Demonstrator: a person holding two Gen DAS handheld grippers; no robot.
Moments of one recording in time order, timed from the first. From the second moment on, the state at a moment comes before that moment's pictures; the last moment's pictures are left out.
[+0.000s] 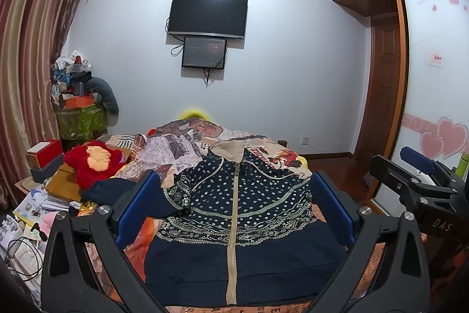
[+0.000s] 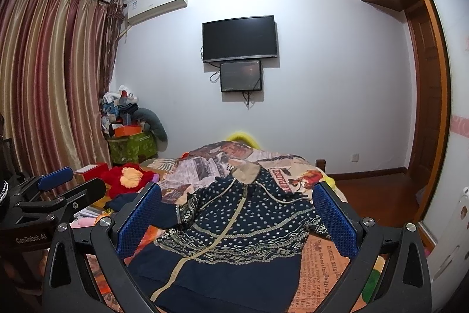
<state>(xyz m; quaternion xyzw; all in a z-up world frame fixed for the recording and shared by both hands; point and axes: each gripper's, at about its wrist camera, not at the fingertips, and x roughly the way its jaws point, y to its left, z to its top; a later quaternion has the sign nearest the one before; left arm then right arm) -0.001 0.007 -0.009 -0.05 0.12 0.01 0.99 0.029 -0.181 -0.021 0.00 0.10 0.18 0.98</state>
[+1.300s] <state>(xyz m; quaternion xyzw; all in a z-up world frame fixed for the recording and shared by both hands) 0.004 0.015 -0.011 -0.05 0.13 0.01 0.99 0.033 -0.172 -0.021 0.00 0.10 0.18 0.98</state>
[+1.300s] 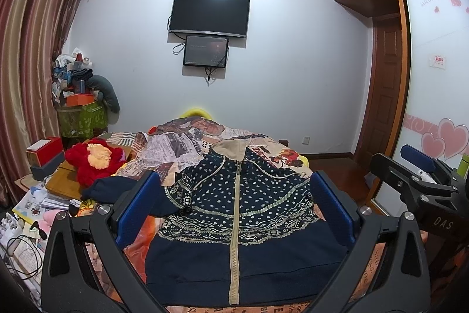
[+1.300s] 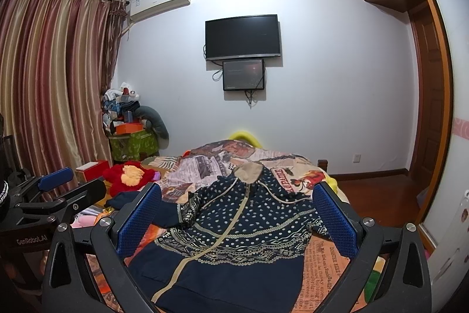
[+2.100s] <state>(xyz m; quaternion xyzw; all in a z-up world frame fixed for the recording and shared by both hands) 0.038 0.036 -0.018 -0.04 0.15 0.03 0.99 0.068 -0.168 -0.032 0.00 0.12 0.18 0.98</state>
